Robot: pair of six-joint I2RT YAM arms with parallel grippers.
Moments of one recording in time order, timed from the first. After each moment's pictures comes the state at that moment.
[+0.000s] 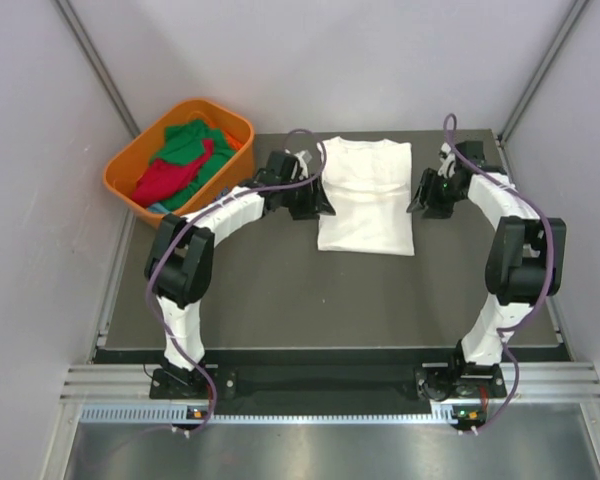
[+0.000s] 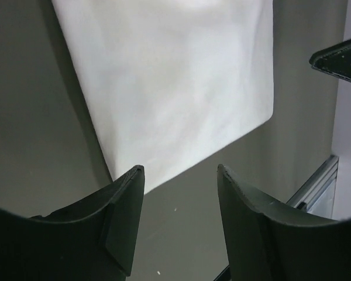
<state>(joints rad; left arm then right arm) -0.45 1.98 1.51 -0.28 0.42 -0.62 -0.04 1.85 1.44 -0.64 -0.37 0.27</state>
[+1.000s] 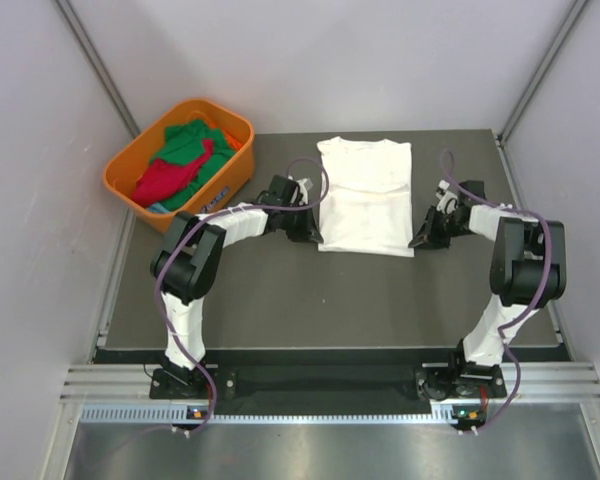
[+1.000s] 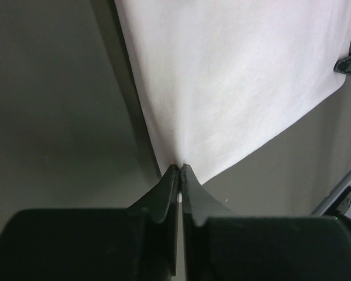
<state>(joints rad) -0.49 2.01 1.30 -0.16 0.43 -0.54 -0.10 1.83 1.05 -0.39 -0.57 0.19</state>
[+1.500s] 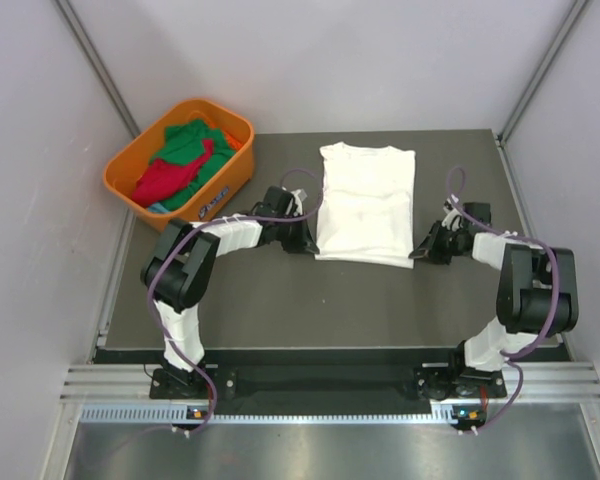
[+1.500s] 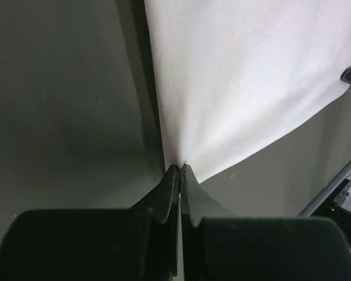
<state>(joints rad) -0.50 1.92 1.14 -0.09 0.43 -0.59 -0.12 1.62 0.77 -0.17 -0.57 0.30</state>
